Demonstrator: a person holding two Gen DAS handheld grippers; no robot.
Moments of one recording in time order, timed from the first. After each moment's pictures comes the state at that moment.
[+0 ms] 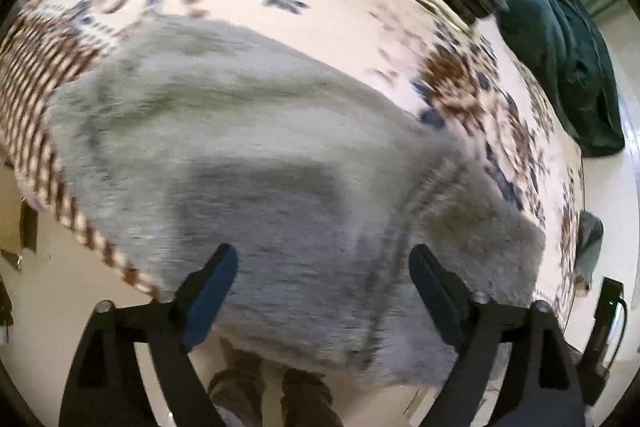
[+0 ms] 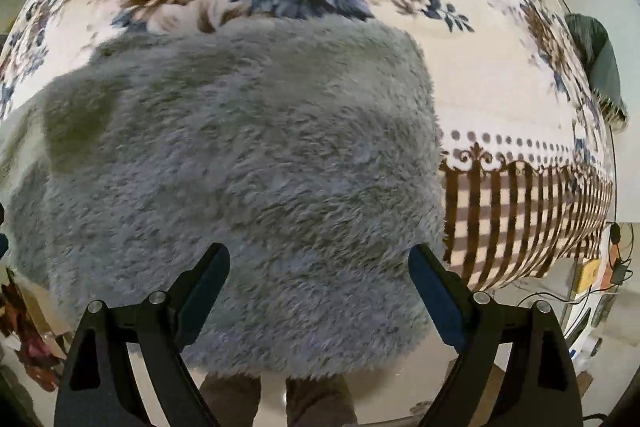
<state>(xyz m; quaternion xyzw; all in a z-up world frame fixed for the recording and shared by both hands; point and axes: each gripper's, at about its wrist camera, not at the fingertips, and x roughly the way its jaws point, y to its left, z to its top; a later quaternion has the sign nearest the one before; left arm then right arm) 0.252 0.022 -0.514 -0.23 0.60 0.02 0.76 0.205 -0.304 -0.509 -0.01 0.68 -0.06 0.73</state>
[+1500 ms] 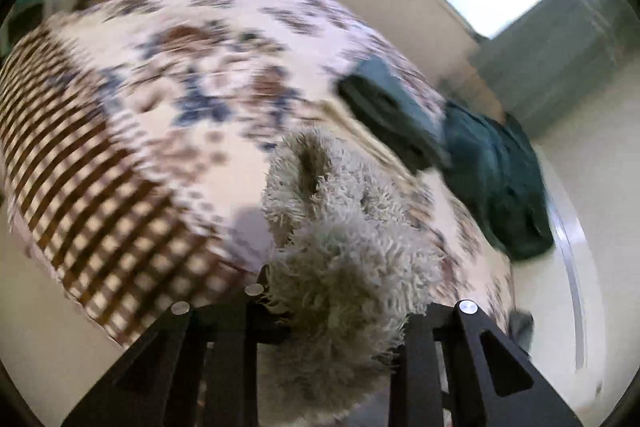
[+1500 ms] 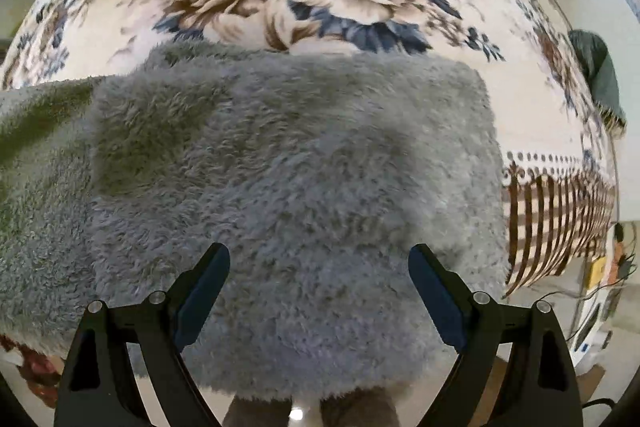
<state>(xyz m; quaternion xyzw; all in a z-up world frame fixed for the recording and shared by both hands) 0.224 0.092 -0.414 -0.33 0.39 -0.03 0.86 0.207 -0.259 -0.504 0.01 0.66 -0.07 0.75</state>
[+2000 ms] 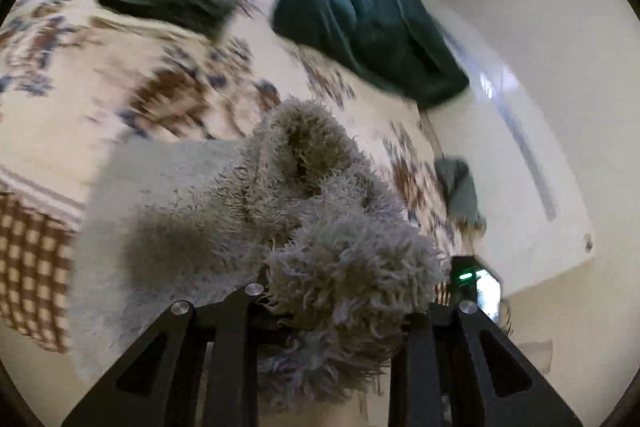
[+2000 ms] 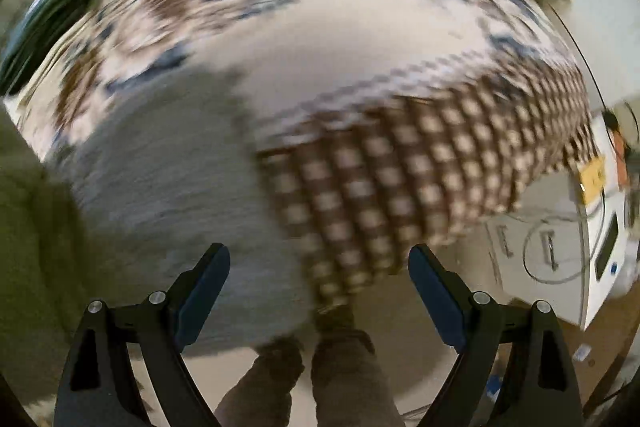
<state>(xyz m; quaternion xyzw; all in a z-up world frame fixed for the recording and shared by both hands) 0.214 -0.222 -0.406 -0.21 0.49 -0.25 0.81 0.156 -0.509 -0.487 0.17 0.65 -0.19 0.72</state>
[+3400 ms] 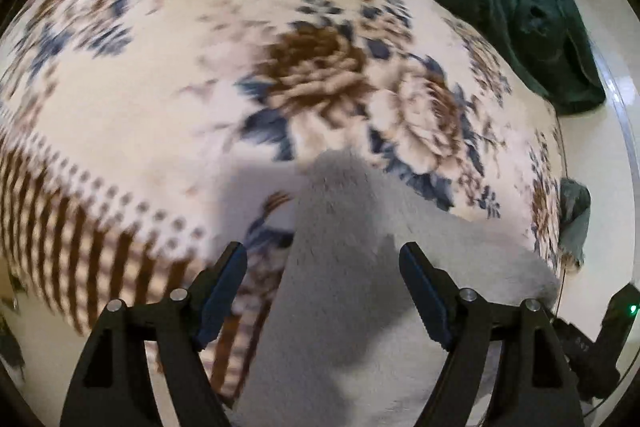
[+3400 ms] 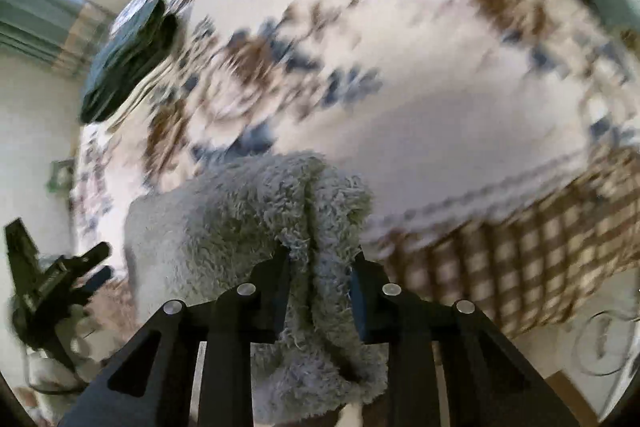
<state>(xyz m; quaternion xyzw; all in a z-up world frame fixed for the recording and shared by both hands) 0.331 -0.146 -0.480 -0.16 0.62 -0.06 0.77 0.265 -0.529 -0.464 0.19 0.59 -0.04 0.78</state>
